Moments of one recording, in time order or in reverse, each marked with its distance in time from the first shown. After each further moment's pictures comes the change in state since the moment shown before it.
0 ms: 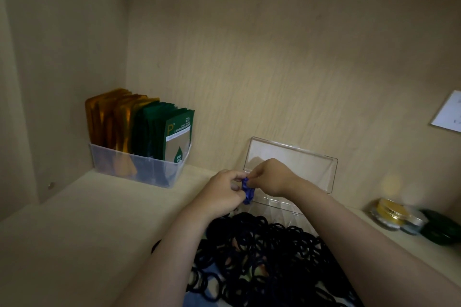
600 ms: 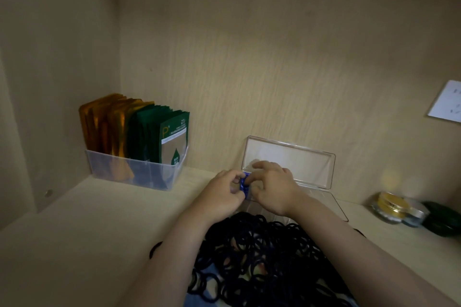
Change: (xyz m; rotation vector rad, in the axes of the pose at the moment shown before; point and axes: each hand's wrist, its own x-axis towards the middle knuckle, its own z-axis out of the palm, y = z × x) left_hand -0.004 0.000 0.004 0.111 0.010 0.040; right_hand -0.023 0.024 0.018 -0.296 0.171 -0.252
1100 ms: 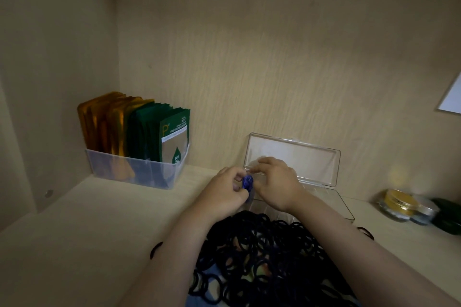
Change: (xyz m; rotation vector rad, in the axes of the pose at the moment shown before) left_hand -0.003 0.009 -0.003 0.020 0.004 -0.014; right_hand 0.011 0.008 0.011 0.098 0.060 0.063
